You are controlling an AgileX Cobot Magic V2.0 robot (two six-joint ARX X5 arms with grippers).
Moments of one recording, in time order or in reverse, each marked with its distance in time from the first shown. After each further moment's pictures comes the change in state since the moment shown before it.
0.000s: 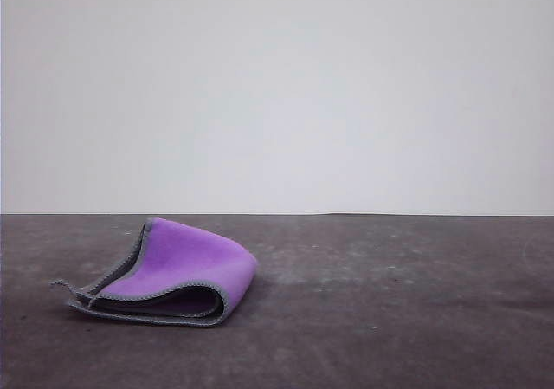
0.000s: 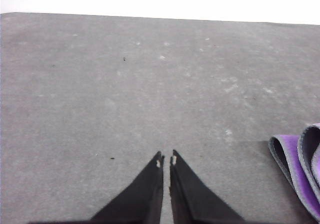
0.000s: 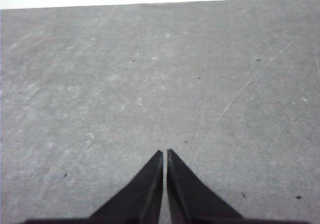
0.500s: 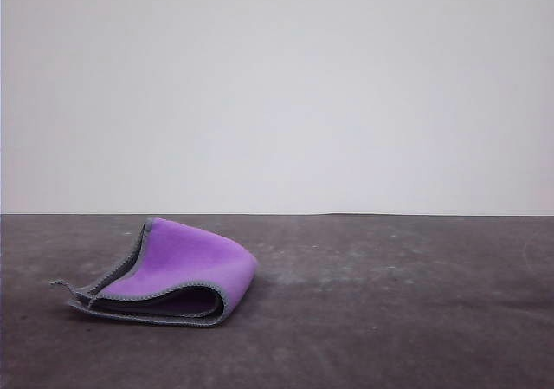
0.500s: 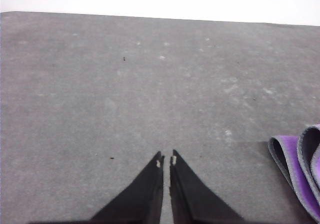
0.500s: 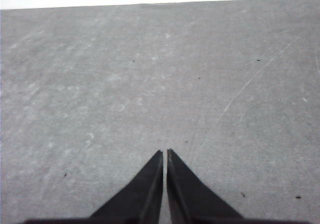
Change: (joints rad) left_arx 0.000 0.000 0.000 0.000 0.000 -0.004; right_arx 0.000 -0.003 0.000 -0.009 0.001 -0.008
